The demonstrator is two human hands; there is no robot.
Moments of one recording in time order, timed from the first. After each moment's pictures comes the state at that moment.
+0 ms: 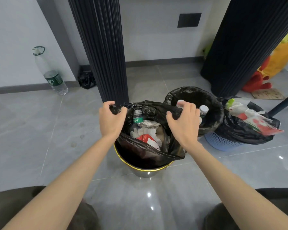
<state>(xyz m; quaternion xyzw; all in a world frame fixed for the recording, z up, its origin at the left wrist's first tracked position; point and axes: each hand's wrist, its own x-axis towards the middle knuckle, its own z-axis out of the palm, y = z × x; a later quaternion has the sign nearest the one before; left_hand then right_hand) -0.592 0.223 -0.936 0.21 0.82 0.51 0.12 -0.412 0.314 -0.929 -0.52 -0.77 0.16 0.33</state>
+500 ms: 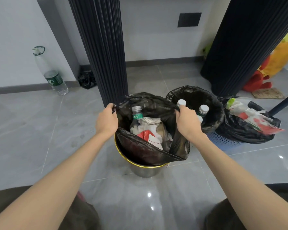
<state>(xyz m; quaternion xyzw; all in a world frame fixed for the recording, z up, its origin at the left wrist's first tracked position) -0.614 0.215 -0.938 0.35 0.88 0.32 0.08 -0.411 0.336 -0.925 -0.52 -0.82 0.16 0.15</state>
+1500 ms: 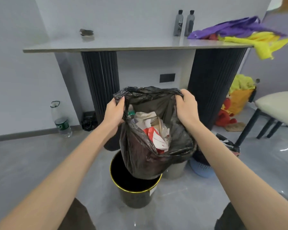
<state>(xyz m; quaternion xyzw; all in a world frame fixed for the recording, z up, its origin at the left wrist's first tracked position) -0.543 0.196 -0.714 0.30 0.62 0.68 0.25 -0.366 0.288 -0.699 -0.39 -0.73 0.29 0.48</state>
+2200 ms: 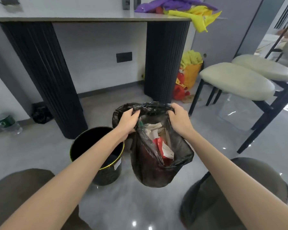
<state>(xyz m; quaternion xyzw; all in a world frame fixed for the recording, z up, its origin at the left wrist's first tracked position) -0.370 0.228 -0.796 0.41 0.64 0.49 0.42 -0.201 0.258 -0.777 -0.53 -0.73 0.24 0.35</state>
